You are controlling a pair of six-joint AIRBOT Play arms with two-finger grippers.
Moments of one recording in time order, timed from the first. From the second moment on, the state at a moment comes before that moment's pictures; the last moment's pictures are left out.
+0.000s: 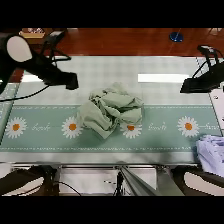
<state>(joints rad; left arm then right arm) -0.26 -1.26 1.37 1.40 -1.39 -1.55 -0.13 -1.30 1.31 -1.45 1.42 1.38</state>
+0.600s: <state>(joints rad) -0.05 -1.22 0.78 1.04 -1.22 -1.37 -0.13 -1.30 1.09 -1.36 1.35 1.29</state>
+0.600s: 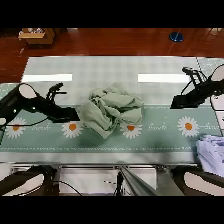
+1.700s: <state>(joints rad) 0.01 -1.43 0.71 0.71 -1.05 -1.16 -0.13 -1.30 0.97 -1.01 1.31 1.23</state>
